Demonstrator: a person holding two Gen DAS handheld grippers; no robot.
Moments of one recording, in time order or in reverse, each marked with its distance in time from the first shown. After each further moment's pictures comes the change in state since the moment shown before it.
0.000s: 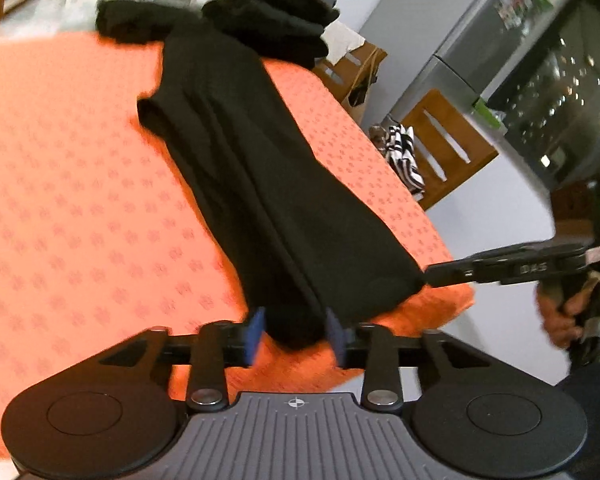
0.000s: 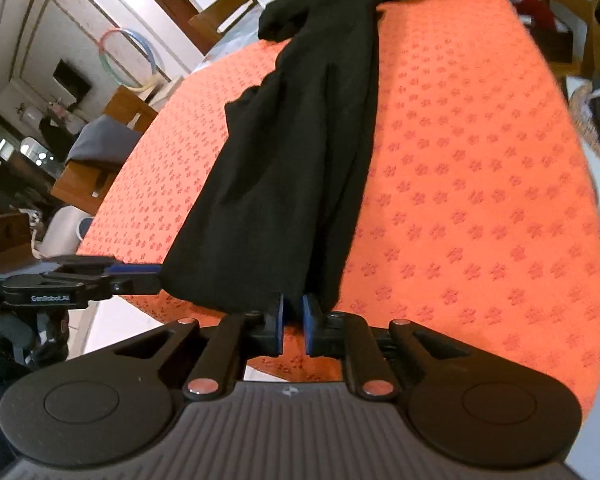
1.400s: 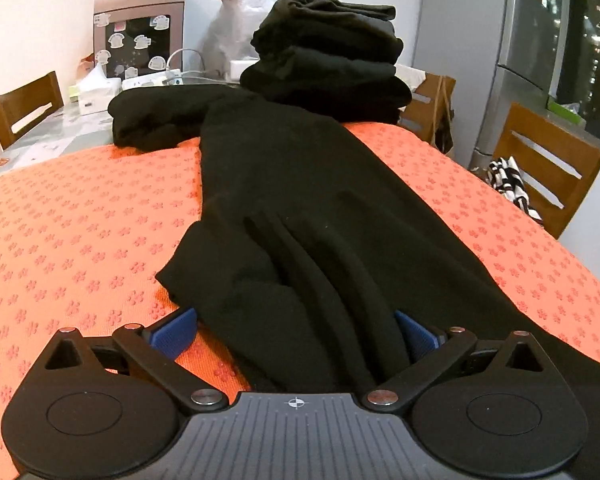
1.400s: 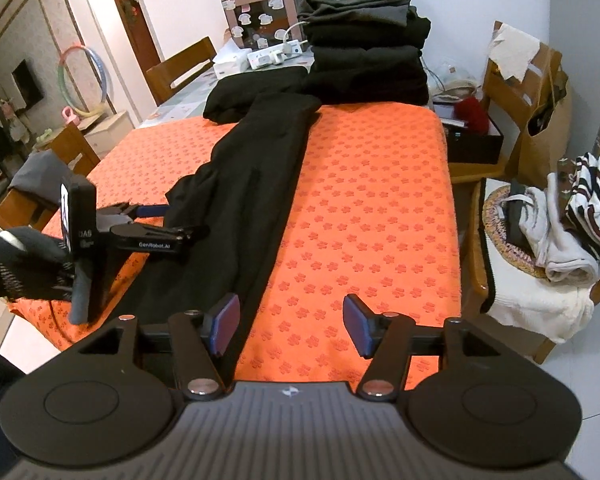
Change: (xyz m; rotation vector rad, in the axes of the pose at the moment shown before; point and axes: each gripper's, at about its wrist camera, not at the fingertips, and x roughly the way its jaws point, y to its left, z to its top) left arm 0.134 0.051 0.094 0.180 -0.193 0.314; right arm -0.060 -0.007 0.042 -0.105 -0.166 -0.255
